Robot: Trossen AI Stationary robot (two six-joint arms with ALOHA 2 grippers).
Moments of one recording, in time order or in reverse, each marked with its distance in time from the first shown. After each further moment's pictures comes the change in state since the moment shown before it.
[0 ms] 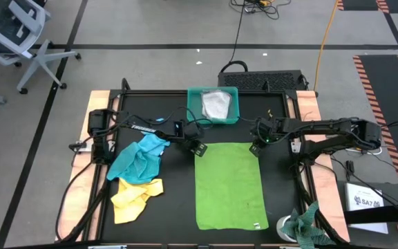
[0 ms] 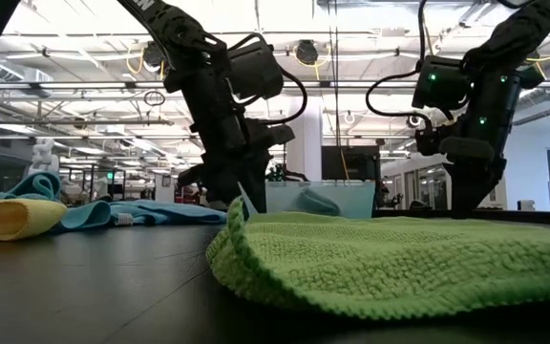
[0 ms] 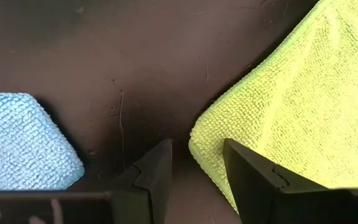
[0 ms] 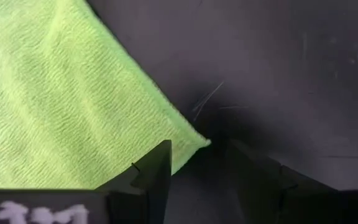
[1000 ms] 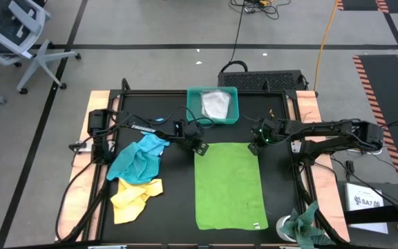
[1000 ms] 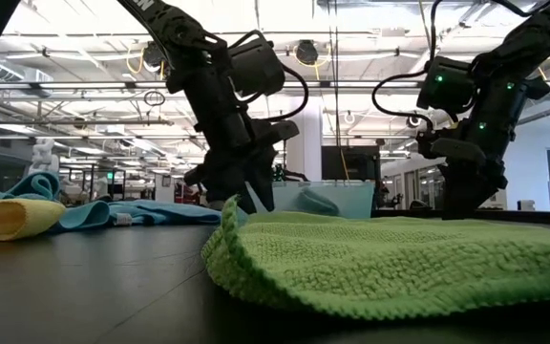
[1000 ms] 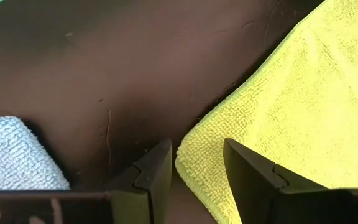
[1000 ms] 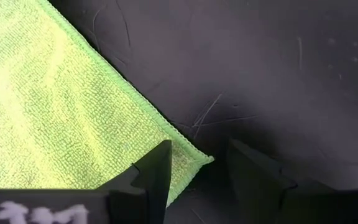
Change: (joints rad) left arm 0.000 -0.001 0.000 0.048 -0.010 0.000; right arm -0.007 -0.001 -0.081 0.151 -0.026 0.107
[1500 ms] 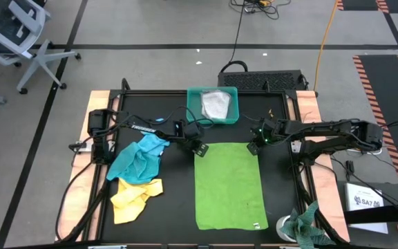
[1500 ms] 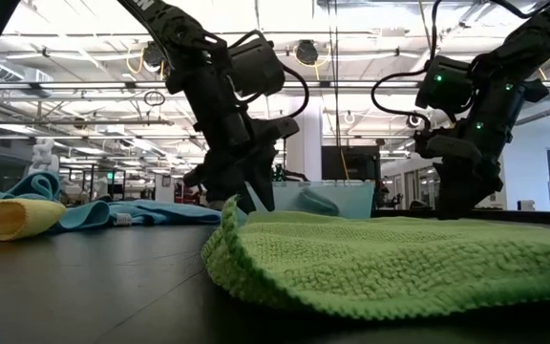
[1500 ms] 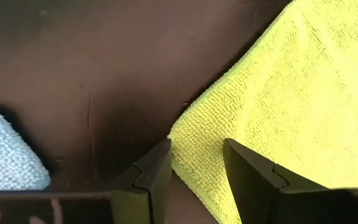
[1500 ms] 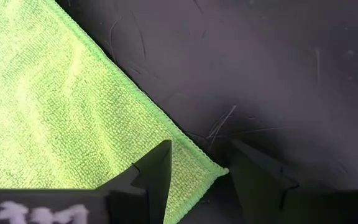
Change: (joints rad) left arm -0.001 0.000 0.000 -0.004 0.061 -0.006; right arm 0.000 0.002 -0.001 0.043 -0.026 0.007
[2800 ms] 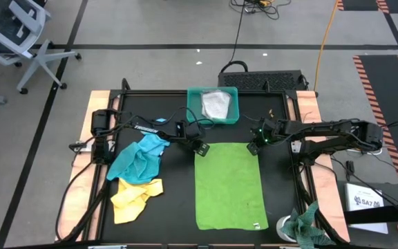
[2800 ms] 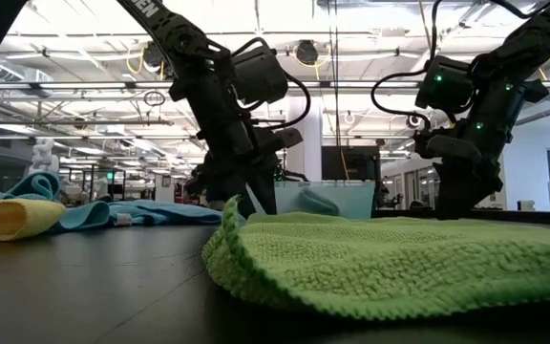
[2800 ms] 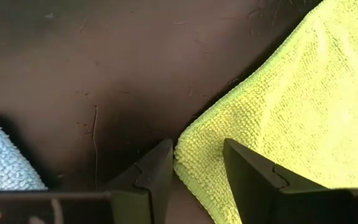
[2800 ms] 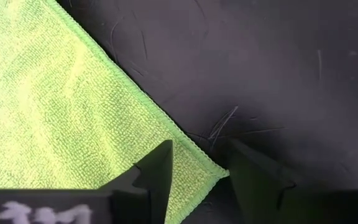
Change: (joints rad) left arm -0.002 0.059 0.004 0.035 -0.024 -0.023; right arm 0.000 -0.001 0.000 0.001 0.001 0.000
